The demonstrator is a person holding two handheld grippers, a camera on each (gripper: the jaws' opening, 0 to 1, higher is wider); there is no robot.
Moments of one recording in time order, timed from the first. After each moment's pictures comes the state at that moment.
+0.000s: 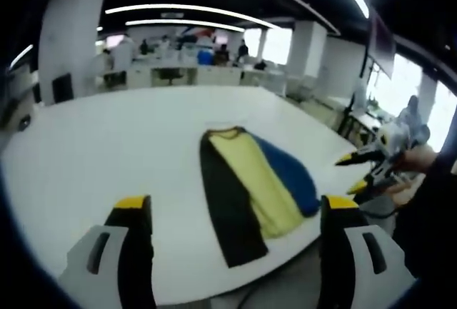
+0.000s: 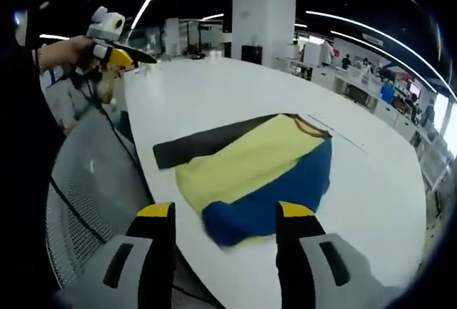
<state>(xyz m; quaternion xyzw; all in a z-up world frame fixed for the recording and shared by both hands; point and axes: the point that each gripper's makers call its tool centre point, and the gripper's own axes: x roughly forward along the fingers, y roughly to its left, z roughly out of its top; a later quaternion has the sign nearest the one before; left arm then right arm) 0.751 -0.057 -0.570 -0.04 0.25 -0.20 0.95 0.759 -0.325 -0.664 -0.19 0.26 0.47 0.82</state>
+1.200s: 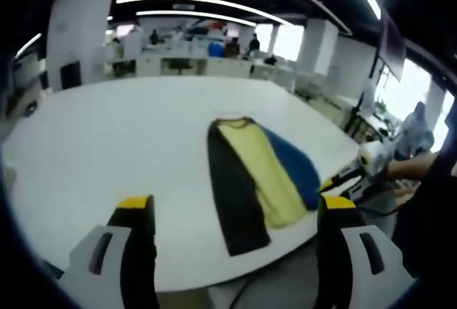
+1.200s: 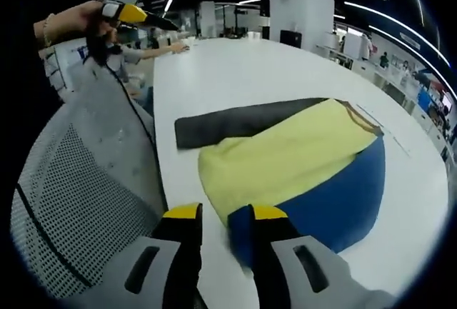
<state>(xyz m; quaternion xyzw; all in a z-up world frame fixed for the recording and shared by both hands) 0.743 -0.045 -0.587 -0.05 0.28 -0.18 0.94 0.751 -0.274 -0.738 -0.22 0.30 0.55 0.75</state>
